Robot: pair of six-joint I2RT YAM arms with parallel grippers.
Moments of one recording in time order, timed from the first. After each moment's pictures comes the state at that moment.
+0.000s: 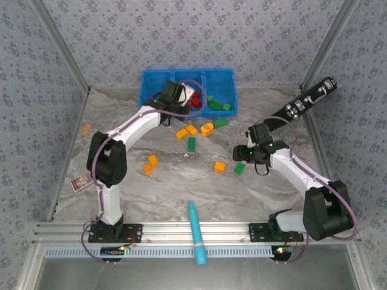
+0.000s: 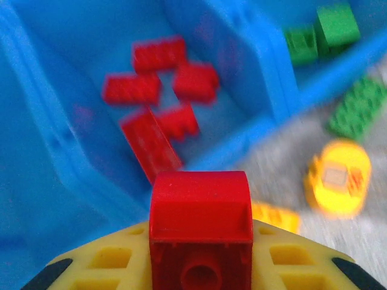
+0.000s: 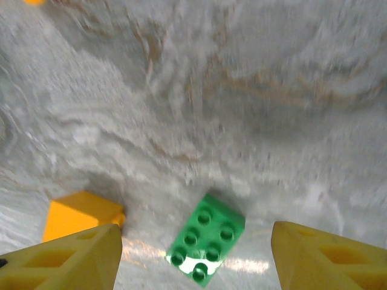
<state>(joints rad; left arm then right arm) -0.54 1.99 1.72 -0.48 -0.11 0.12 0.31 1.30 0.79 -0.57 -0.07 0.37</state>
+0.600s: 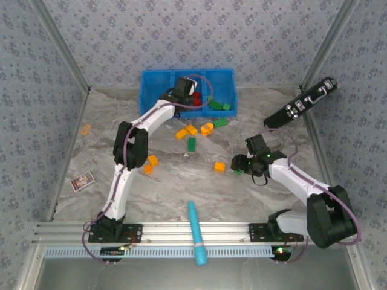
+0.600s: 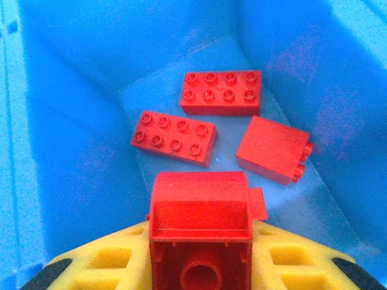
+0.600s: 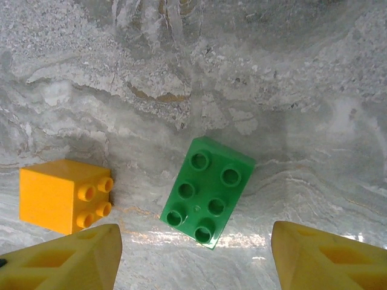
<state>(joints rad) -0.52 2.38 2.10 -0.46 -0.26 0.05 0.37 1.25 0.67 -0.52 -0.07 0.56</state>
